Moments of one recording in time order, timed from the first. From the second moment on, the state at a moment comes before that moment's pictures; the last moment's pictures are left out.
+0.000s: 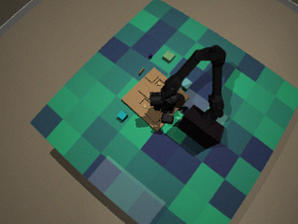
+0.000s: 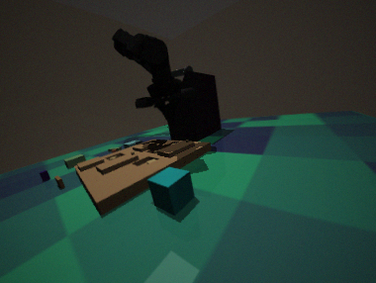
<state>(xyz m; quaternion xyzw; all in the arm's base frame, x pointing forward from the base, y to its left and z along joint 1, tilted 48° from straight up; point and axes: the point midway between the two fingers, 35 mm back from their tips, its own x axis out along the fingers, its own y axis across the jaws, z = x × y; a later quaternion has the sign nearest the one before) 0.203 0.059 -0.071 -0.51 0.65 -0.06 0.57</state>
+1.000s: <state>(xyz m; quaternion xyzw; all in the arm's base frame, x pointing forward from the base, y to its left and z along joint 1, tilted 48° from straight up) 0.213 0.015 -0.109 -0.51 0.65 -0.06 0.57</state>
